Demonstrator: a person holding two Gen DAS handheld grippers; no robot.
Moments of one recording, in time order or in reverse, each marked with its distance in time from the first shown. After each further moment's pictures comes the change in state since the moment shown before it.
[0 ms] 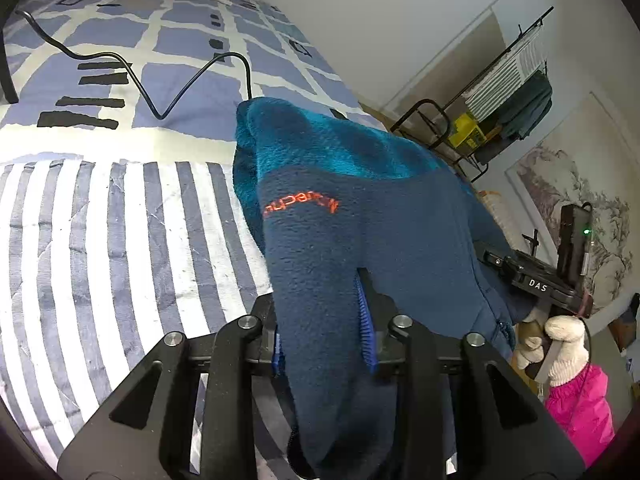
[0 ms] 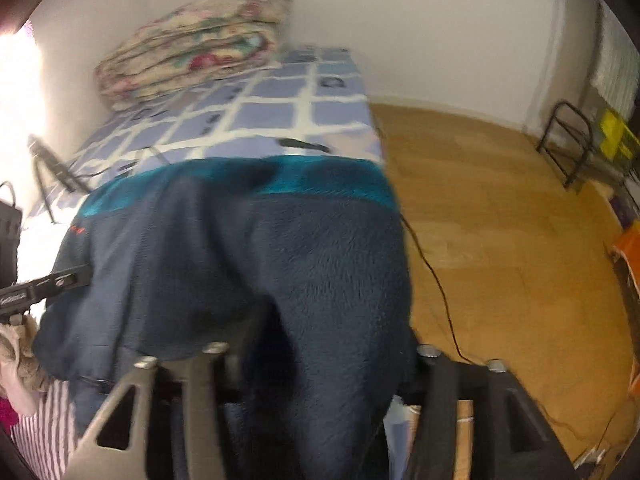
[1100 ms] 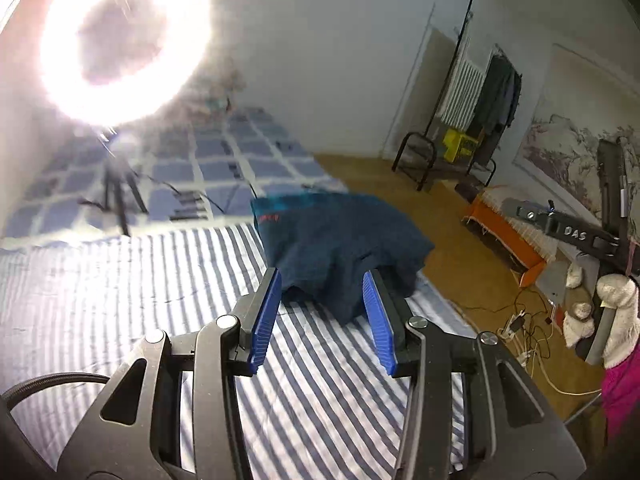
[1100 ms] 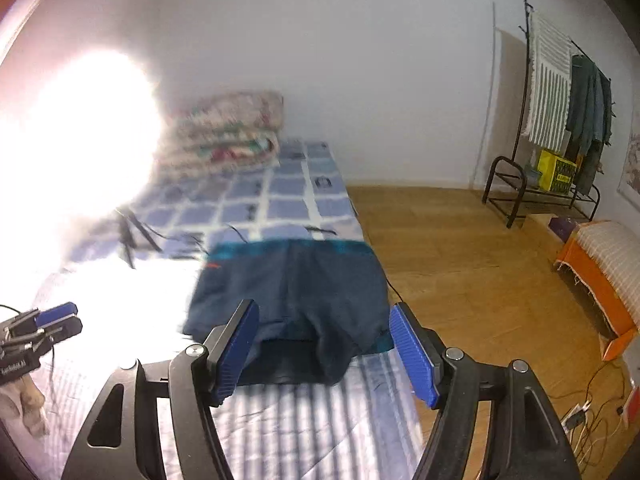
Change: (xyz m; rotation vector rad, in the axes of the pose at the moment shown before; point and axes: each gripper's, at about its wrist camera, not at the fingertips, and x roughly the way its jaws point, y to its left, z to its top) left arm -0.307 -0.161 -0.115 0.276 -0.208 0.191; right arm -0.292 0.104 -0.076 0.050 -0.304 -0.088
